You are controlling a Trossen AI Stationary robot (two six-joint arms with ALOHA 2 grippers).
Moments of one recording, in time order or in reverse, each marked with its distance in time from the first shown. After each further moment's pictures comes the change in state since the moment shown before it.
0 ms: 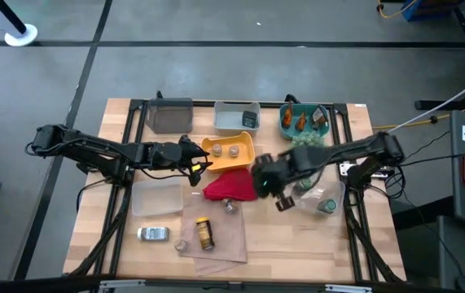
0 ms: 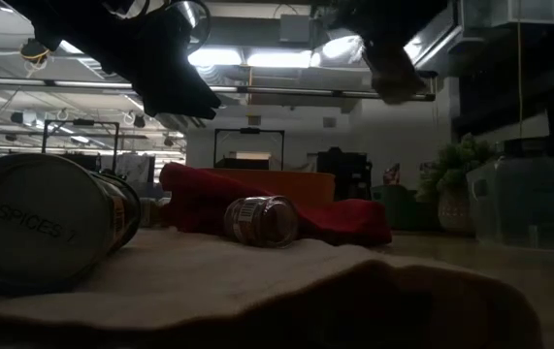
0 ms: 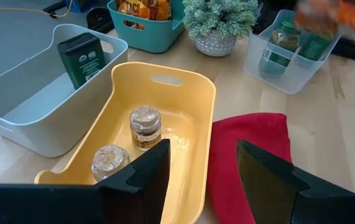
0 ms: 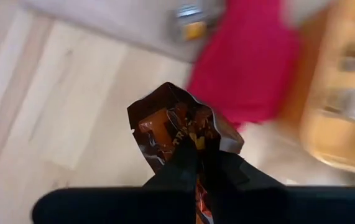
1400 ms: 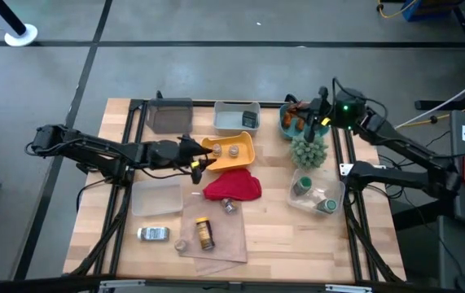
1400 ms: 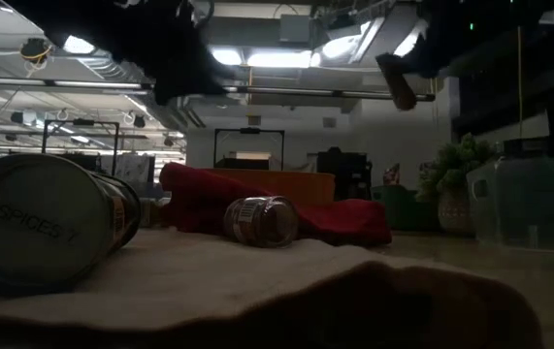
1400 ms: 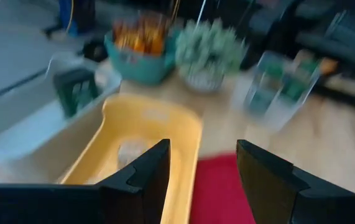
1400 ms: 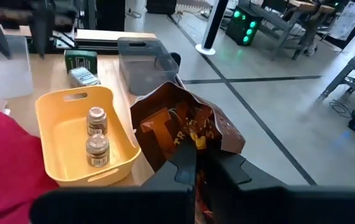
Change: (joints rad) left arm 0.000 0.000 0.000 0.152 0.000 -0.024; right arm -0.841 -0.813 -0.774 0.864 -0.242 -0.071
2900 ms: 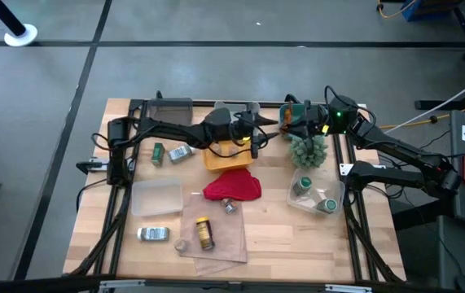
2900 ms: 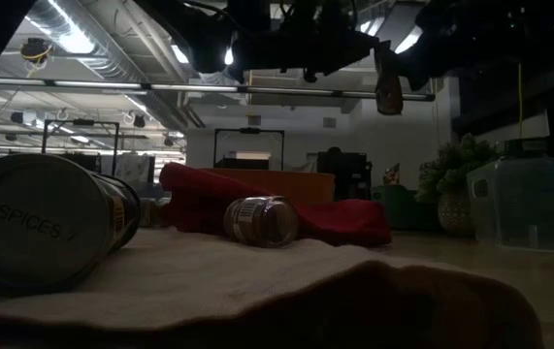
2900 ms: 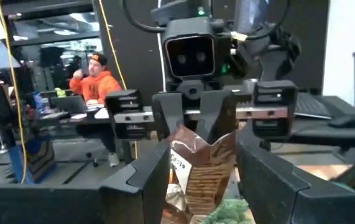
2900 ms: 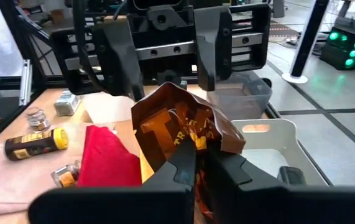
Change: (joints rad) left arm 0.249 0.790 0.707 0.544 0.446 0.380; right arm -0.010 0.022 -0.171 0.273 -0.401 0.152
